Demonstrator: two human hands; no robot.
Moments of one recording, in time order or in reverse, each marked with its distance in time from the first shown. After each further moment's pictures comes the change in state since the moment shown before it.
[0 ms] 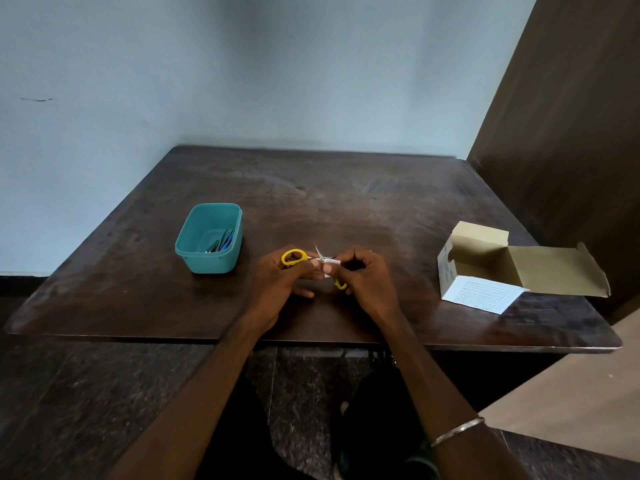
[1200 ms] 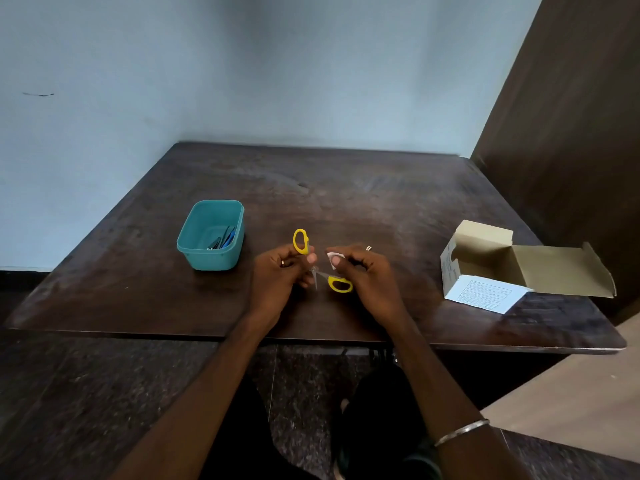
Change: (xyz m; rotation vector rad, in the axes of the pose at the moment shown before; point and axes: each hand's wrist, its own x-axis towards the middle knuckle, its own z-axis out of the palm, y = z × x) left_hand 0.005 -0.011 0.003 0.006 0.154 0.068; right_hand 0.002 0.007 -0.001 0.043 -0.054 -0.090
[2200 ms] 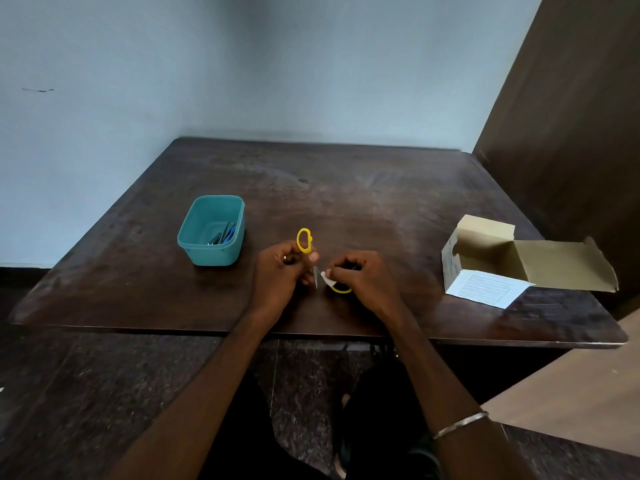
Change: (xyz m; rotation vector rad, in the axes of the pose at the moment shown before) left_hand -0.002 -0.001 0.000 0.126 -0.010 0.089; right_hand -0.007 -0.018 0.003 -0.195 -0.063 0.139
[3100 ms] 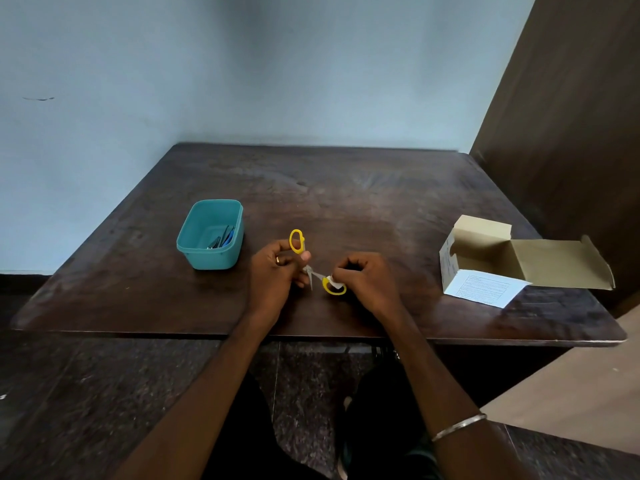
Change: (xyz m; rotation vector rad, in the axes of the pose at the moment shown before) left_hand 0.001 0.001 -0.001 -0.039 0.086 -0.069; right_hand 0.000 0.003 -0.002 -0.050 0.044 0.057
